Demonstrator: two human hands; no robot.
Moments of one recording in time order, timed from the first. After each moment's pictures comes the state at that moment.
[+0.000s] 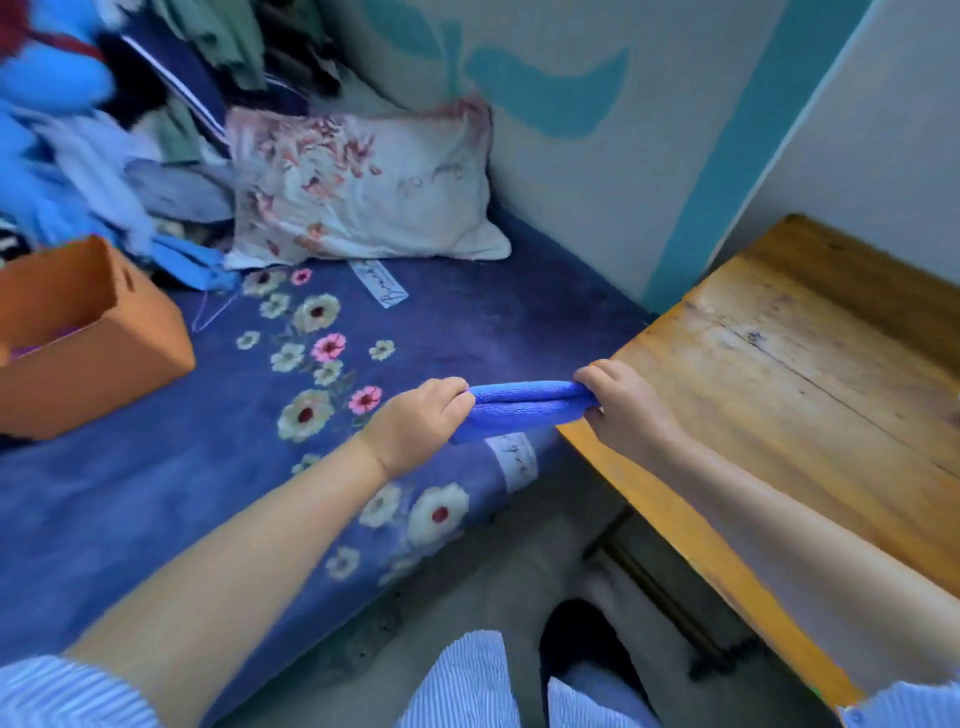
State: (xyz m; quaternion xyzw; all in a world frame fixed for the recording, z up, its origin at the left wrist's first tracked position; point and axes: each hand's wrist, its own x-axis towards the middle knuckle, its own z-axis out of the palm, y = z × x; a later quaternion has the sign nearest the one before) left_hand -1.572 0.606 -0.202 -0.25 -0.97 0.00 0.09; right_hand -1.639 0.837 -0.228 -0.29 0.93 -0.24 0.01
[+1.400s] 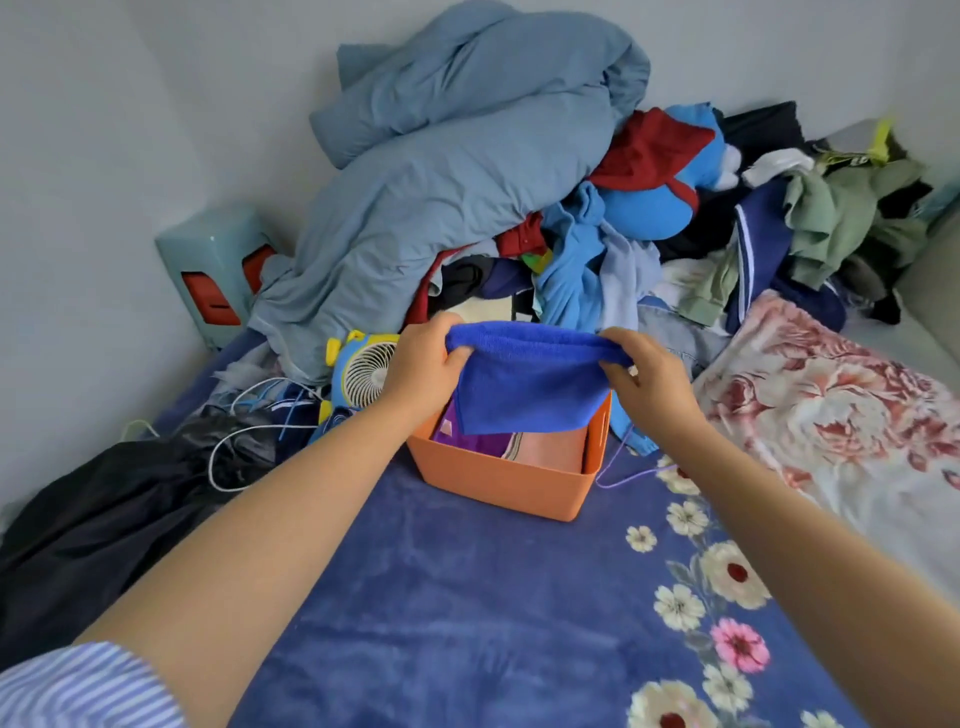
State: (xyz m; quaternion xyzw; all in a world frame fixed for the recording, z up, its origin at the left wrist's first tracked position) left_hand -1.441 -0.030 -0.070 0.43 -0.83 -0.17 0.32; right_hand -1.631 0.084 -0.077 -0.56 0.74 -0.37 0.07
